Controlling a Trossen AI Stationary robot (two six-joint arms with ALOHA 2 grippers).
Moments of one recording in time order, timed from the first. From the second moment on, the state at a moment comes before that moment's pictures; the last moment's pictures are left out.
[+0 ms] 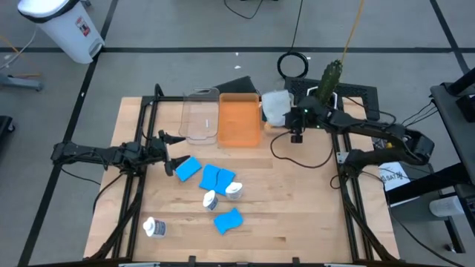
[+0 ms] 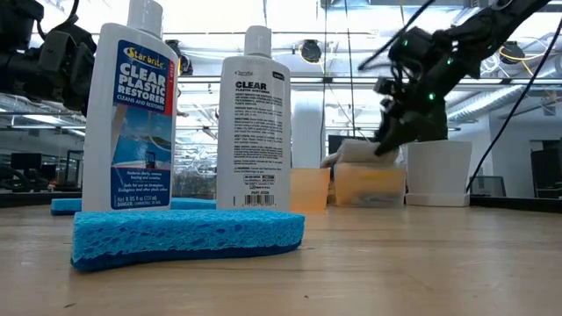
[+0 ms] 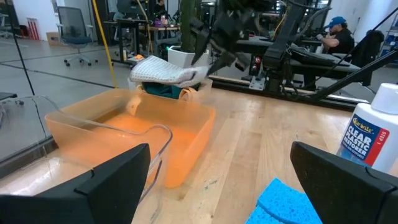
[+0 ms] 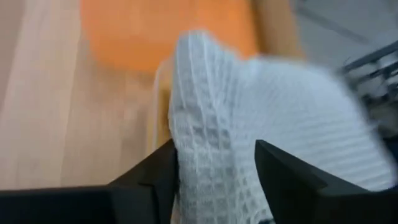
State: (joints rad) left arm -0.08 0.15 0.02 0.08 -0.37 -0.11; right arm -0.61 1.18 0.66 -0.15 -0.05 -0.68
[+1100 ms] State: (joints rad) left arm -0.08 0.15 0.02 0.08 -0.37 -0.11; right arm -0.76 1.70 1.11 -0.47 -0.11 -0.32
